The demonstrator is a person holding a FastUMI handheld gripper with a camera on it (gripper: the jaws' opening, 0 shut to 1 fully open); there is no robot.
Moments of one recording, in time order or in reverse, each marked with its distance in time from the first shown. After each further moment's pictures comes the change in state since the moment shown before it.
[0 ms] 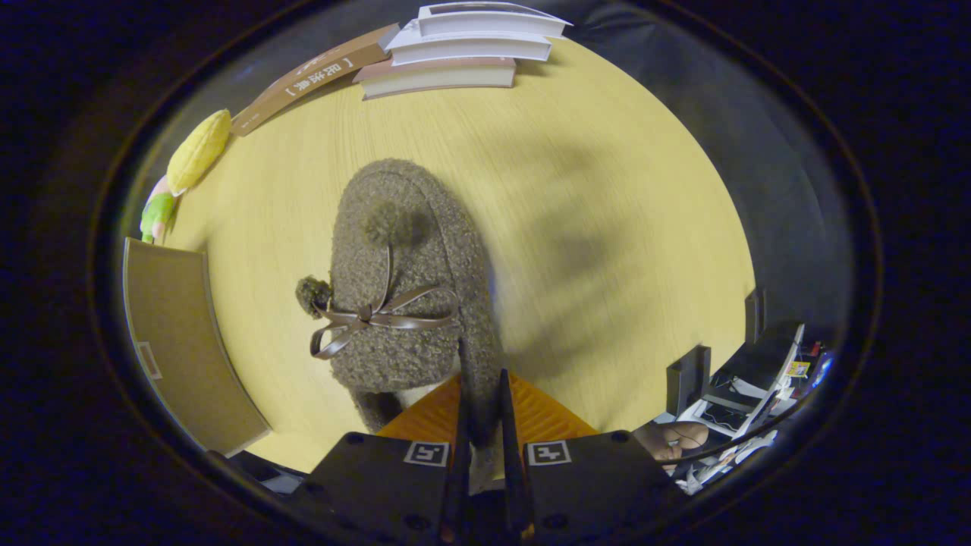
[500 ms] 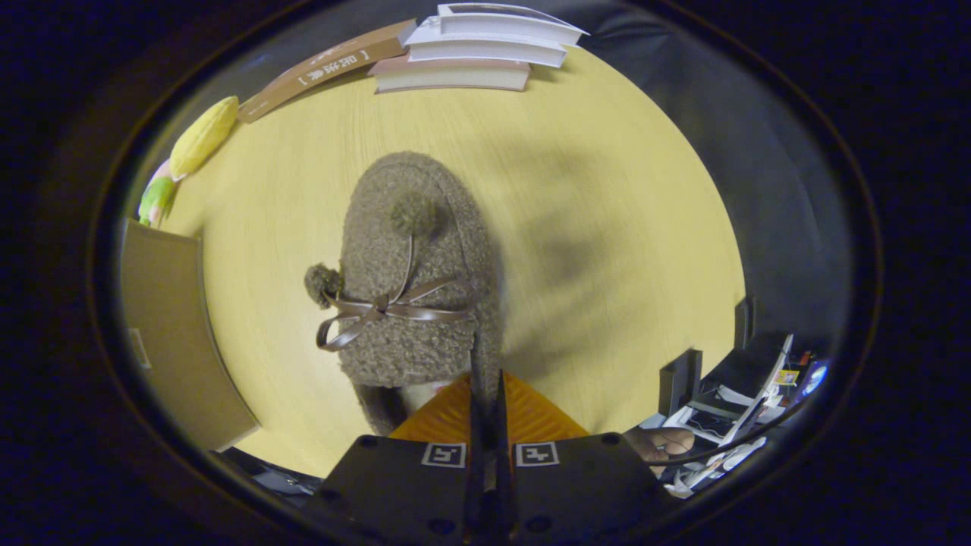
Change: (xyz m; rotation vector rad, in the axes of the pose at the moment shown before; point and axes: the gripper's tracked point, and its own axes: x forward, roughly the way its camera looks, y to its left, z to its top) arm -0.001 0.003 -0.004 -0.054 -0.018 -0.038
